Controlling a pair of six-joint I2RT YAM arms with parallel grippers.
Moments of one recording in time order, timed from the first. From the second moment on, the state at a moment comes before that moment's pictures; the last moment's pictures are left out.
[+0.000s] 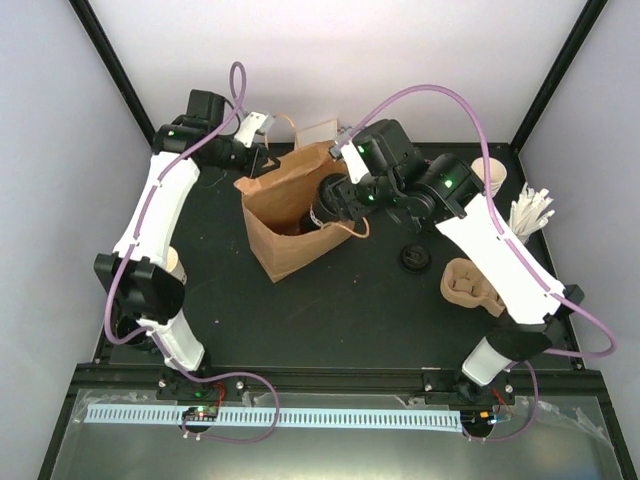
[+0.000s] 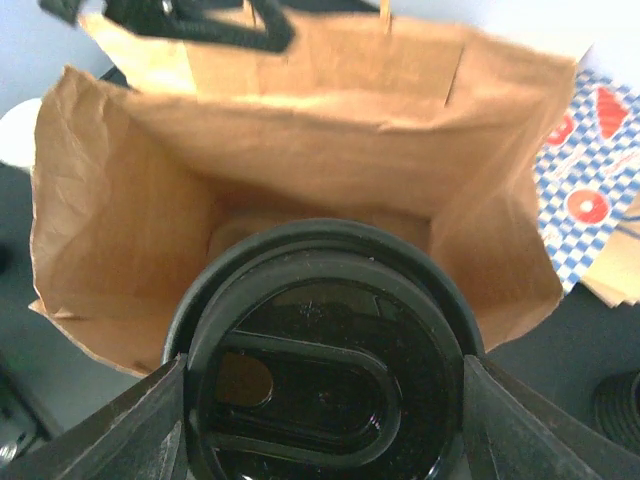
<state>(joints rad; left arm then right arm) -0.18 1.77 1.95 -1.07 0.63 0.16 0.83 1.64 2.14 -1.24 0.09 0.13</state>
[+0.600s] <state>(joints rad) -0.51 1.20 1.40 -0.84 0.44 0.13 0.97 1.35 1.65 -1.22 -0.07 0.17</state>
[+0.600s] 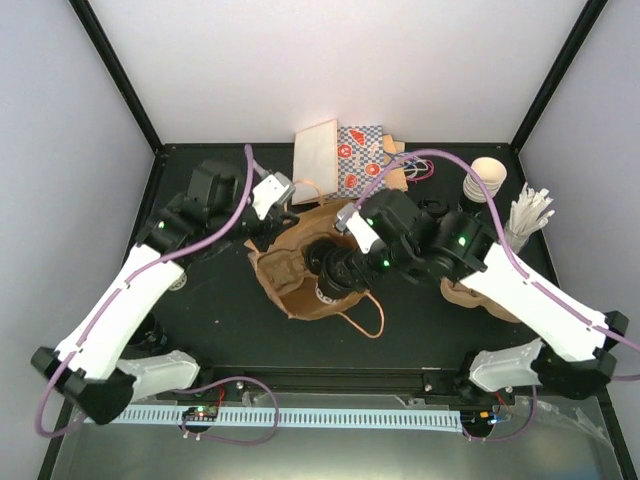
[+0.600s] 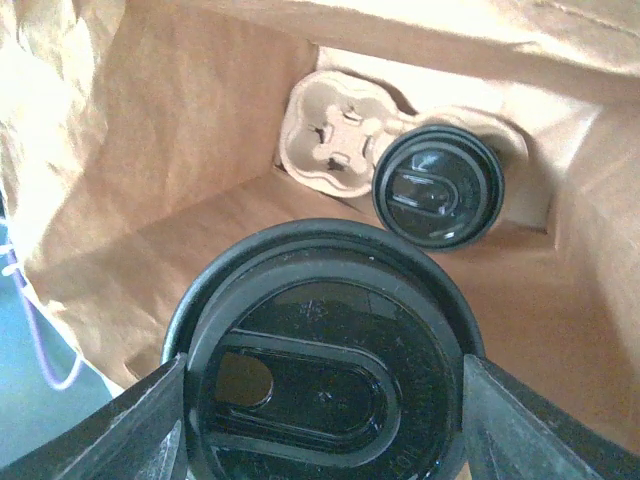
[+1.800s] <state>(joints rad) -0.78 0.89 1.09 -0.63 0.47 -0.09 1.53 1.27 1.15 -0.67 0.44 0.14</state>
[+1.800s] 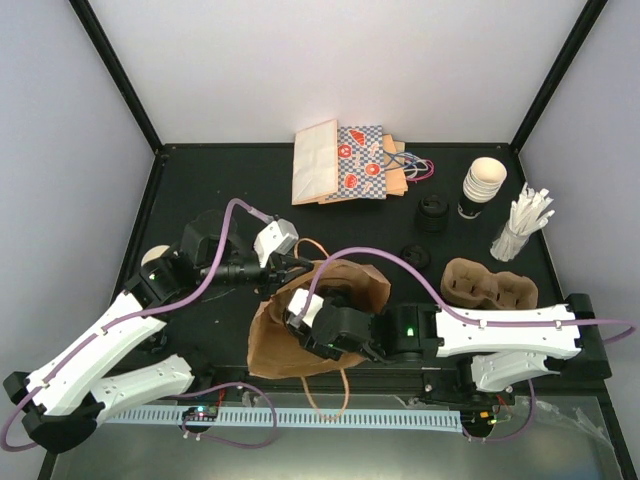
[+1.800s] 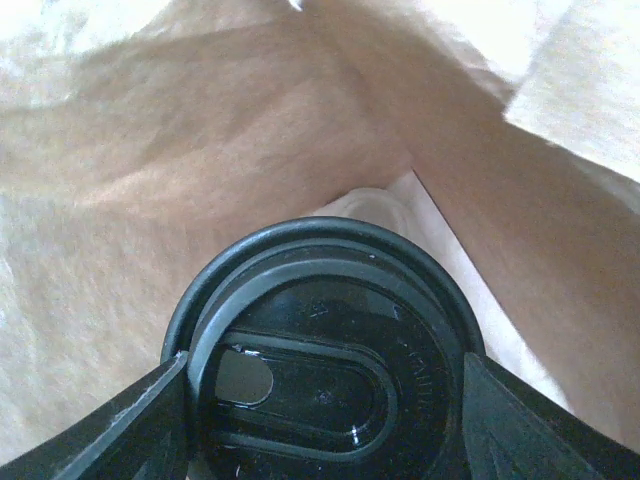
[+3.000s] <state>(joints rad) -0.56 0.83 1.23 -0.70 0.47 -0.34 1.62 1.38 0.96 -0.46 0.58 -0.05</state>
